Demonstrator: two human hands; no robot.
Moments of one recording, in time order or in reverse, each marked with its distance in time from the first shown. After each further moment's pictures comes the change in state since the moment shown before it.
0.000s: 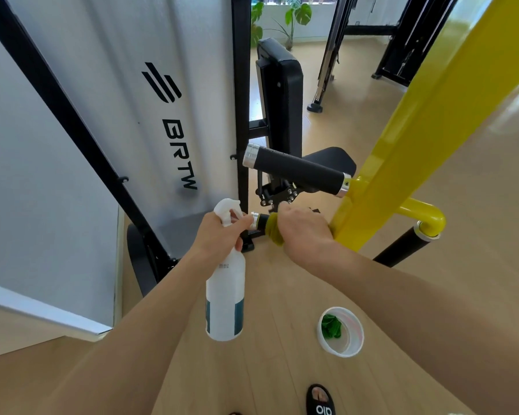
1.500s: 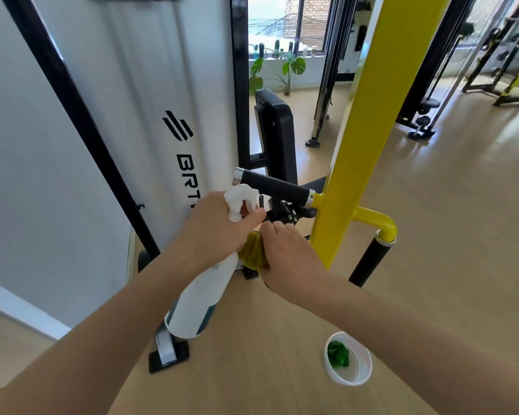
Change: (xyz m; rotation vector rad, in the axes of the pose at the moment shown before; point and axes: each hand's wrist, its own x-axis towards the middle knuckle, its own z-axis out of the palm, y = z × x) left_hand -0.117 0.098 -0.052 0.407 0.114 0.437; right_hand -0.103 -0.016 -0.032 0.237 0.272 -0.250
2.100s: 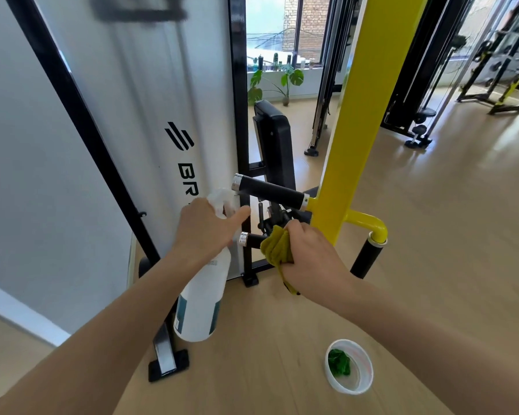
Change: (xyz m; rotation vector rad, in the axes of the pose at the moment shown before) left_hand 0.000 -0.010 -0.003 -0.062 0.113 -0.119; right_hand -0.022 0.019 -0.026 0.244 0.065 0.130
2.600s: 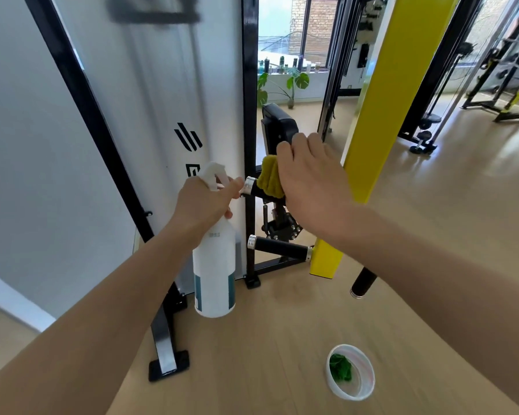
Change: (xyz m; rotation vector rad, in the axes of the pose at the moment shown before) left_hand 0.036 -0.003 -0.023 -0.340 0.028 -0.115; right_hand 0.067 -0.056 -0.066 -0.707 0.274 -0.229
